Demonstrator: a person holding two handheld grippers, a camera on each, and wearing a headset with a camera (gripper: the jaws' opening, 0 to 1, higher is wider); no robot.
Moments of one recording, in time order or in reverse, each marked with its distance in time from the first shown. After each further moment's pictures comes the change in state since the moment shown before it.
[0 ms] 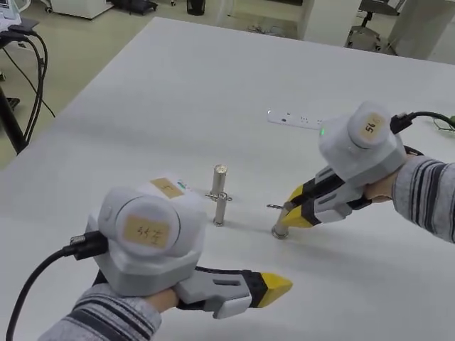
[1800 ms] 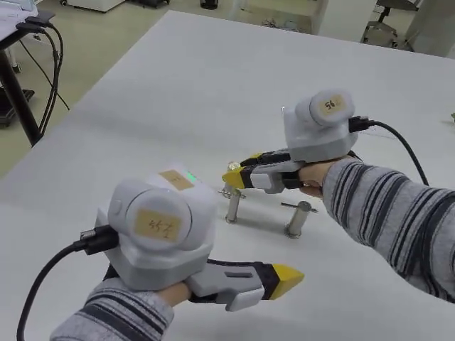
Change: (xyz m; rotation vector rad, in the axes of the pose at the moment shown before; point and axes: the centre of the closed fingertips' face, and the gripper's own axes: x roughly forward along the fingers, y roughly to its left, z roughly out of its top) left arm -0.003 0.009 0.005 -0.025 -0.027 0.033; right arm 0.051 -0.037 0.105 0.354 -0.382 -0.130
